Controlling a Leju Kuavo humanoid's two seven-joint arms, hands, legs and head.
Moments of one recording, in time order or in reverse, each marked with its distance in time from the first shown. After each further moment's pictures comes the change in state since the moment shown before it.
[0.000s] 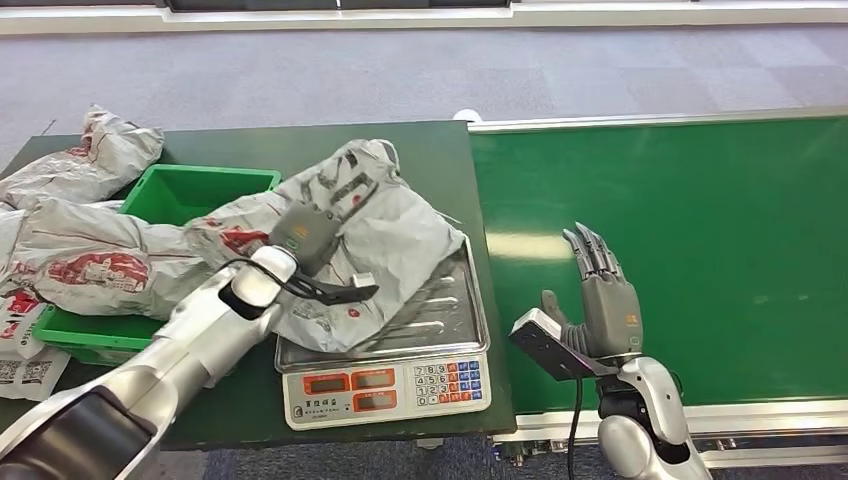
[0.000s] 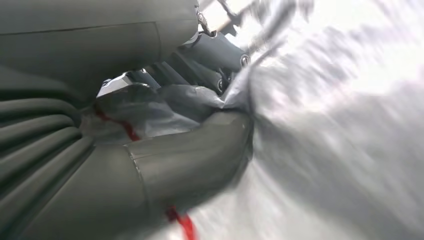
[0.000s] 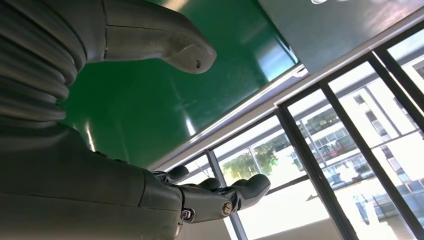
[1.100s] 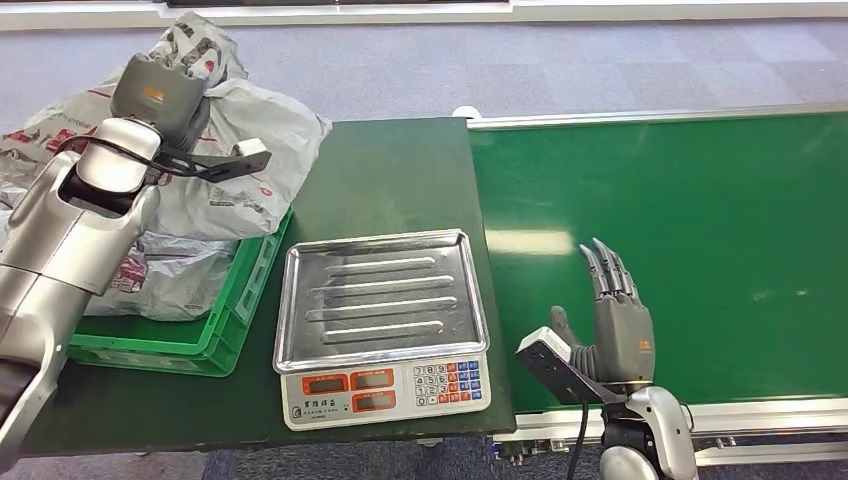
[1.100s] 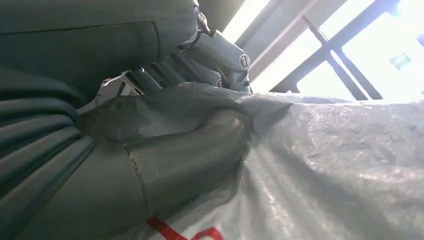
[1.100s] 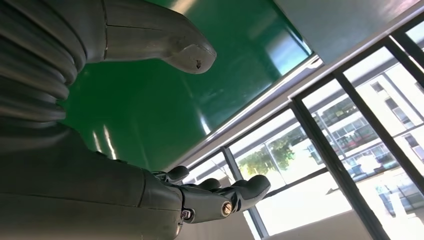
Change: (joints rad) left arm -0.178 0.274 0.202 -0.261 -0.119 -0.231 -0.034; right arm 0.141 0.073 -0.082 -0.138 0.076 0.009 0.015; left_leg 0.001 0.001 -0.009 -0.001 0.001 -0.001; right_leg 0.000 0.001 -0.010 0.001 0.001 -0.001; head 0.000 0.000
